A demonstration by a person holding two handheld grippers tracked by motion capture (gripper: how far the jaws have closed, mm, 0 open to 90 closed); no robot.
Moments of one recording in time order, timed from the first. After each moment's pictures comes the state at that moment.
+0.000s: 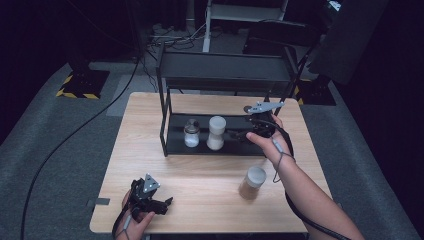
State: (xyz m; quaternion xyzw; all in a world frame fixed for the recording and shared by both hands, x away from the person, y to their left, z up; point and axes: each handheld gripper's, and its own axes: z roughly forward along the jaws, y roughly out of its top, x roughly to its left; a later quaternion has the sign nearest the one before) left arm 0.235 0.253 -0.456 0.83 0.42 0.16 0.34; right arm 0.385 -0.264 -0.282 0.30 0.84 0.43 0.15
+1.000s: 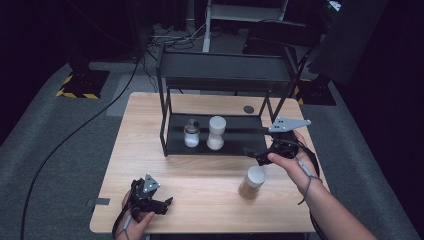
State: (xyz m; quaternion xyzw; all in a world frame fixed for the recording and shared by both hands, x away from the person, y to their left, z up) left arm 0.235 0.253 -0.456 0.83 0.42 0.16 0.34; right arm 0.321 -0.308 -0.272 0.27 0.84 0.45 0.15
